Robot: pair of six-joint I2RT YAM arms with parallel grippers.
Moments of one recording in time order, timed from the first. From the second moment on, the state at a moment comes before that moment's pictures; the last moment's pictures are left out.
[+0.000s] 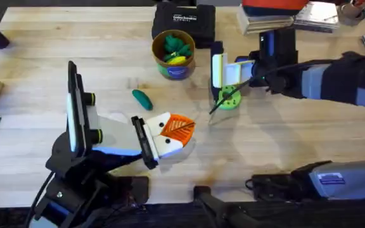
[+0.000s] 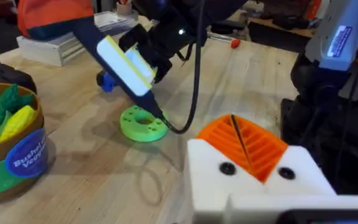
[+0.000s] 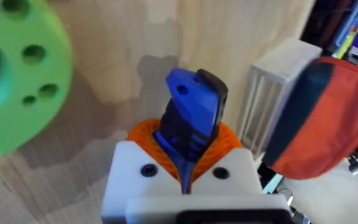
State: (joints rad) left arm -0.46 0.01 0.01 -0.07 0.74 -0.09; right arm 0.26 1.56 0.68 0.06 0.32 -1.44
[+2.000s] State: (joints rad) left arm -0.46 0.13 0.32 -0.35 0.31 -0.06; right arm 0.34 0.62 0.79 -0.90 -0.32 -0.18
